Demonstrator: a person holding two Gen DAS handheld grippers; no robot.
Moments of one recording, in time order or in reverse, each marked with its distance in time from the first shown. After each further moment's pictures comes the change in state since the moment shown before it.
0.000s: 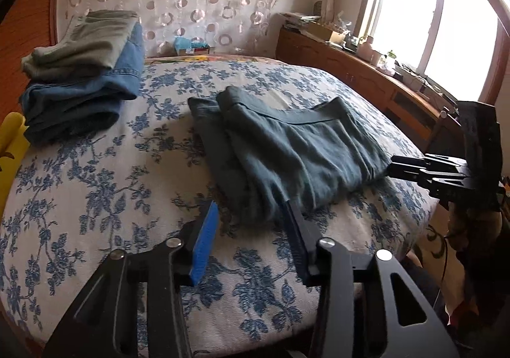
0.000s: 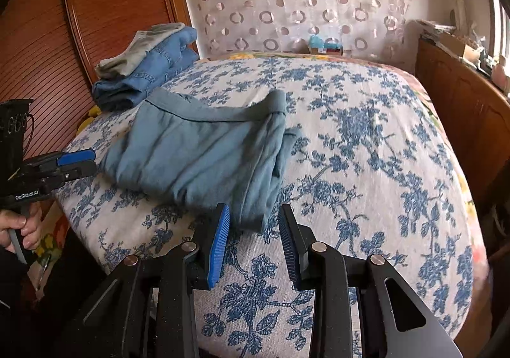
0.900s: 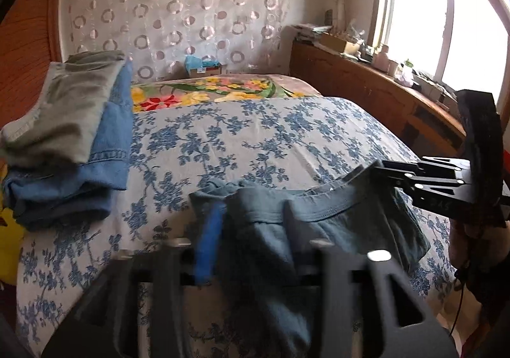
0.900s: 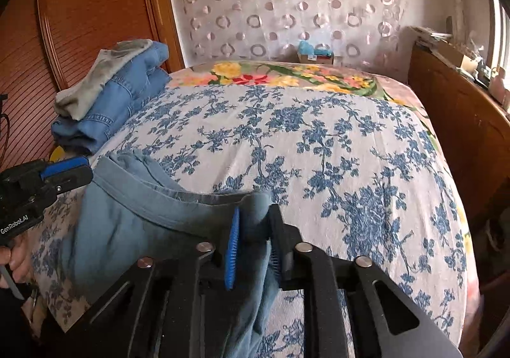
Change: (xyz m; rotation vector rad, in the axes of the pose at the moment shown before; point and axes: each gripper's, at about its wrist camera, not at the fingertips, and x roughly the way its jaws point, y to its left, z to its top) left arm 0.040 0.007 0.085 0.022 -0.071 0.096; right arm 0.087 -0.010 0.091 -0.003 -0.009 -0.070
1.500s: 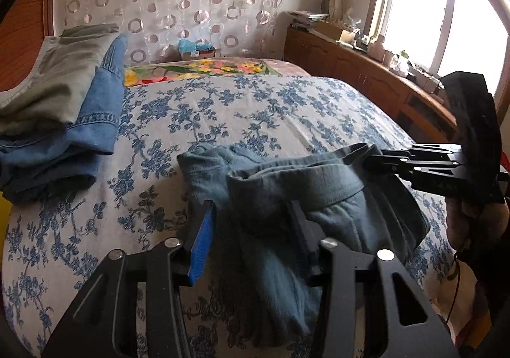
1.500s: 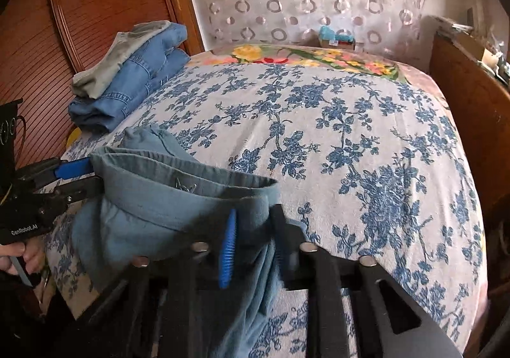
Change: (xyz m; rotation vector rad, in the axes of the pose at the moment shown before) left arm 0.008 -0.003 -0.020 -0.010 0.070 -0.054; right arm 0.009 -0.008 -0.004 -0.022 0.075 0.112
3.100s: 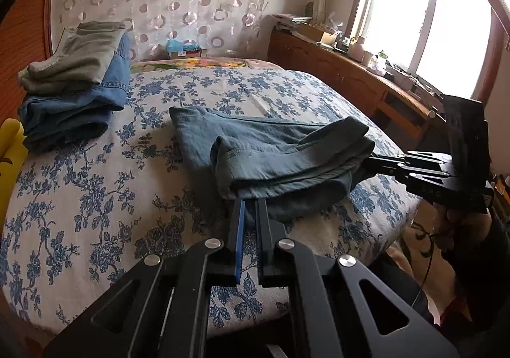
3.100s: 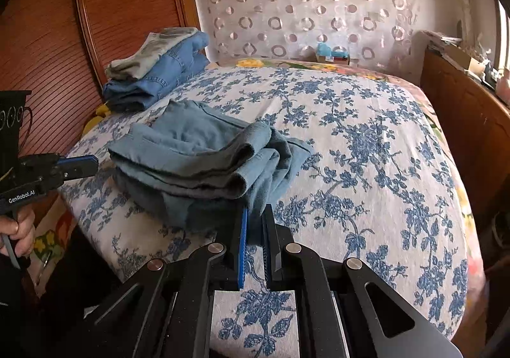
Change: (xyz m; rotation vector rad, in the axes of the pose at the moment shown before) left arm -0.071 -0.023 -0.061 -0.009 -0.002 -0.068; right arm -0.095 0.036 -0.092 -0.022 -0.088 -0.036
